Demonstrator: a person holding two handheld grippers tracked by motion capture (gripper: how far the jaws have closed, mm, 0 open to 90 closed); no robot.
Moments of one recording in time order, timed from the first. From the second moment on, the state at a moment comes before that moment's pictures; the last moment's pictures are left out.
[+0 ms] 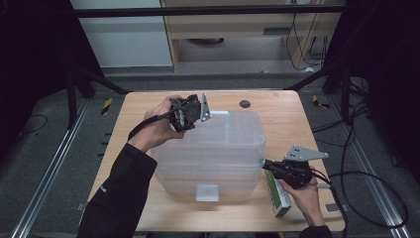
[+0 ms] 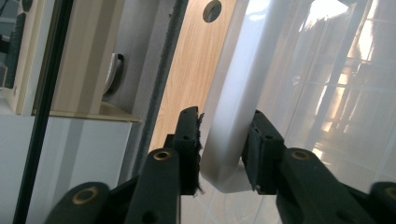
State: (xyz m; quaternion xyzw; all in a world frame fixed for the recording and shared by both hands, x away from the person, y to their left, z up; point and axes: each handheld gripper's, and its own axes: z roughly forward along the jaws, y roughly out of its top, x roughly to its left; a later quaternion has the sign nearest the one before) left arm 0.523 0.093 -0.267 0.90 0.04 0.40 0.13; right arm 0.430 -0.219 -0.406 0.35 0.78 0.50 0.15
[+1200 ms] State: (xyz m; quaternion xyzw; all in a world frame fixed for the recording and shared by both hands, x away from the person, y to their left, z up) left arm 0.493 0.250 -0.260 0.79 0.23 0.45 0.34; right arm 0.430 -0.218 -0.407 0.35 0.78 0.50 0.15
